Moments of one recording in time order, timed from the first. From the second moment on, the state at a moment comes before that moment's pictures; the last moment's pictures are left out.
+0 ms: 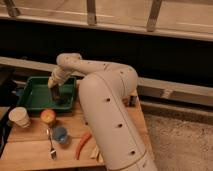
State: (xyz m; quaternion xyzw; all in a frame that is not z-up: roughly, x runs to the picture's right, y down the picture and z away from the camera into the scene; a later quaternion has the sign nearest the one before) arm -0.304 -0.036 0.907 -0.37 -0.11 0.55 0.74
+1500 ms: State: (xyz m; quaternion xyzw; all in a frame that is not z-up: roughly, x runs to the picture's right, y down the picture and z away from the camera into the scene) arm -0.333 -0.047 0.899 -0.37 -0.11 0.53 0.75
